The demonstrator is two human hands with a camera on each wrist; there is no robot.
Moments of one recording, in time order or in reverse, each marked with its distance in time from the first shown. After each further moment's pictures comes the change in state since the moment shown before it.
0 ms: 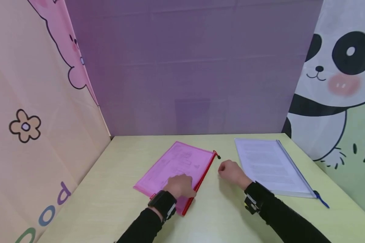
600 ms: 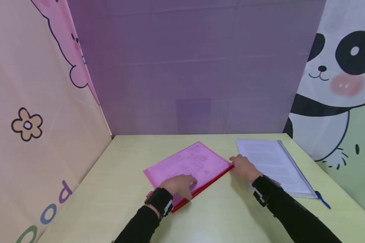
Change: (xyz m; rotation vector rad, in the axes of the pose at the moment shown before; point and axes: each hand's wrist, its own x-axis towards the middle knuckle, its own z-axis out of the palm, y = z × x) left_hand 0.005 -0.017 -0.001 -0.094 -0.118 0.136; right_hand 0.002 0.024 -0.033 -0.327 -0.029 -0.085
